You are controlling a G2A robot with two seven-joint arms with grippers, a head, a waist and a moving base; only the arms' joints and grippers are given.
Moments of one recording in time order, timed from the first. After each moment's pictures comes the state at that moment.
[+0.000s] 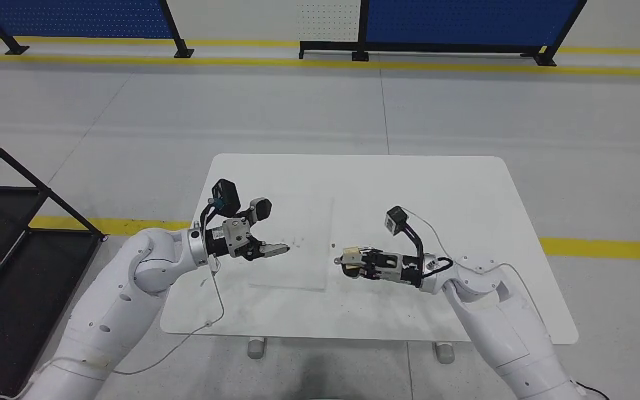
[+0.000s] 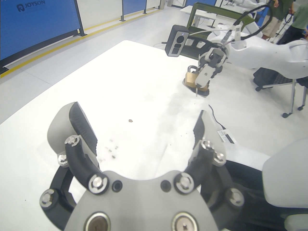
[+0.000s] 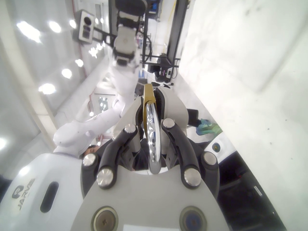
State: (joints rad) left arm 1.37 -0.86 -1.35 -1.62 0.66 -0.88 -0.26; right arm -1.16 -1.18 1.04 -1.44 0.32 -0.05 1.03
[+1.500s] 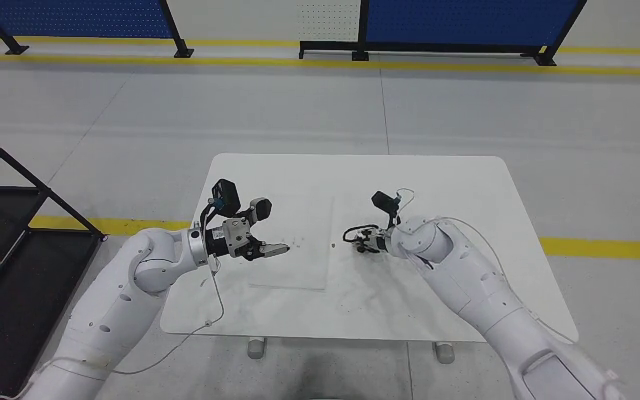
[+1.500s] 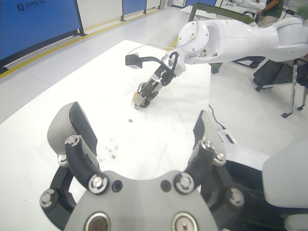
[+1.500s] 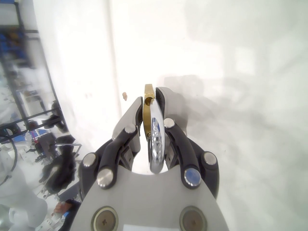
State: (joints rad) left arm 1.37 -0.86 -1.35 -1.62 0.66 -0.88 -0.26; right arm -0.78 -1.32 0.68 -1.01 -0.14 0.32 0.75
